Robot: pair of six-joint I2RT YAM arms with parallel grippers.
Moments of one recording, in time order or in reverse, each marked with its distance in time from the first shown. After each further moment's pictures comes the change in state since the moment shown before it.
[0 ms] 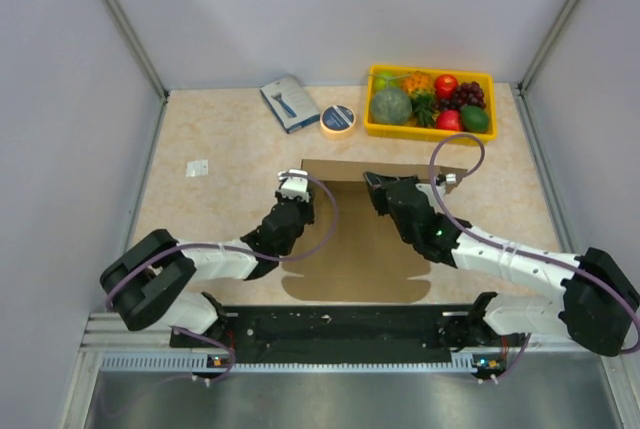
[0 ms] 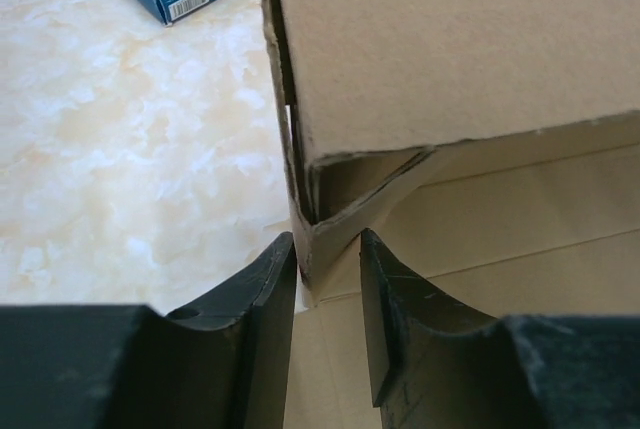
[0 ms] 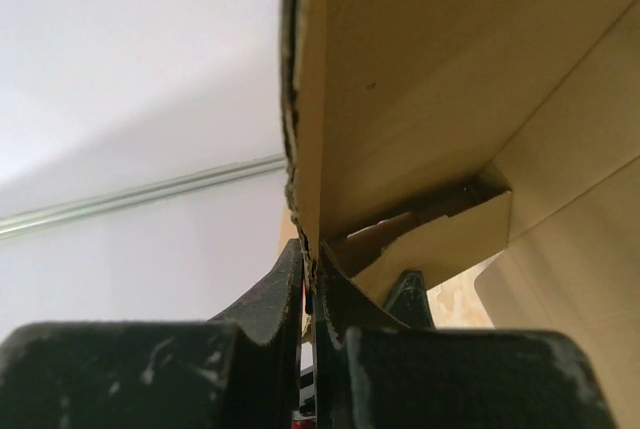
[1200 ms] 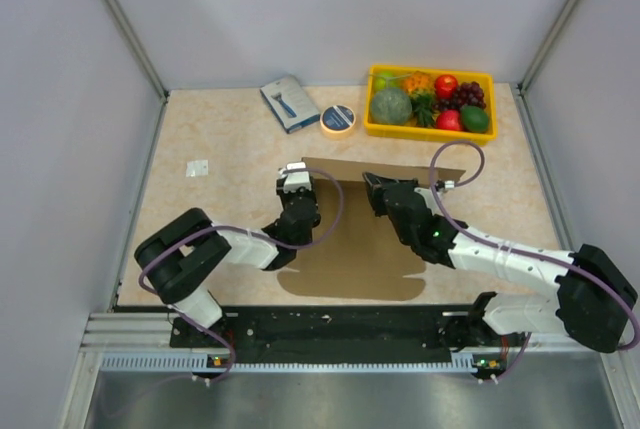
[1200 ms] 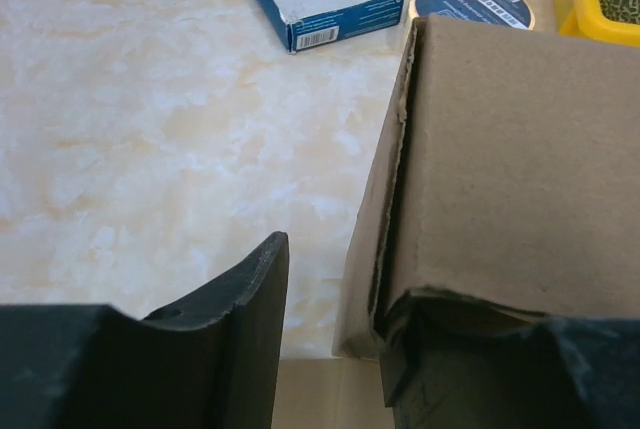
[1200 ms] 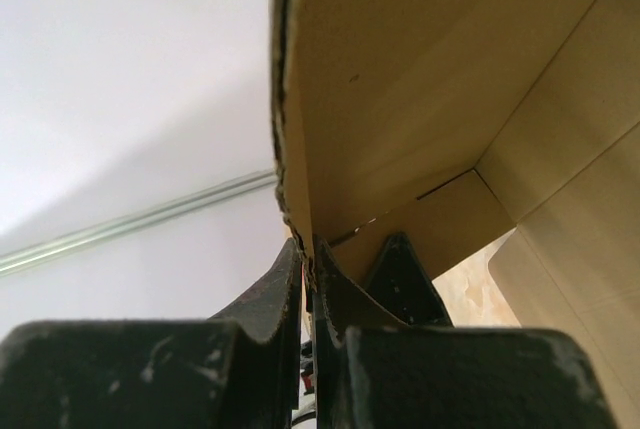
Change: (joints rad) left arm -0.023 0.238 0.128 0.153 -0.384 -0.018; right arm 0.007 0.024 -0.035 0.034 0.017 0.132
